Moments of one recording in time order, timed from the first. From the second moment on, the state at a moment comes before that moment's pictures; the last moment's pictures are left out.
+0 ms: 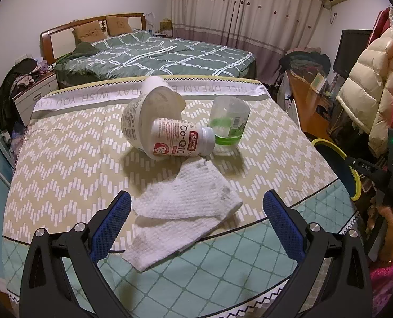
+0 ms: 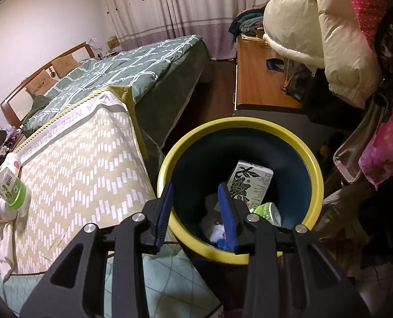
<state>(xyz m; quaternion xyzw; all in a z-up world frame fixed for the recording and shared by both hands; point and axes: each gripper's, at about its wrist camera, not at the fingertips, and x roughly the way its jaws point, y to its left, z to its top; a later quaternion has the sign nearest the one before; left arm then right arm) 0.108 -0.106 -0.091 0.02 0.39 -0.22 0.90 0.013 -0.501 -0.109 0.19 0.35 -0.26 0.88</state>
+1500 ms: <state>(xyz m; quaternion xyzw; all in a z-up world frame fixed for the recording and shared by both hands) 0.123 -0.181 -0.110 0.07 0.44 -0.29 0.85 0.001 -0.494 -0.107 0.19 0.33 -0.23 0.89</state>
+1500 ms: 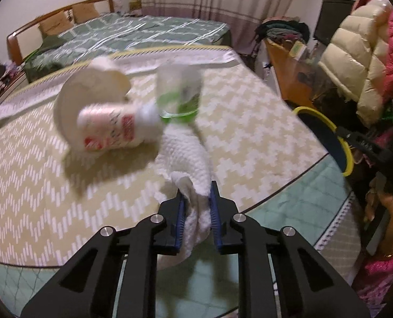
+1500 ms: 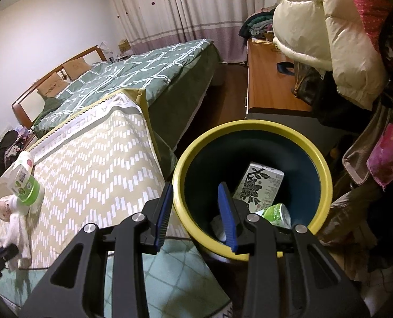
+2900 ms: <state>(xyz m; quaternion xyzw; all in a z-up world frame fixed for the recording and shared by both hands) 0.105 -0.505 -0.088 0.13 0.42 -0.46 0.77 -0.112 -0.555 -0.084 0.20 0.29 -0.30 0.89</state>
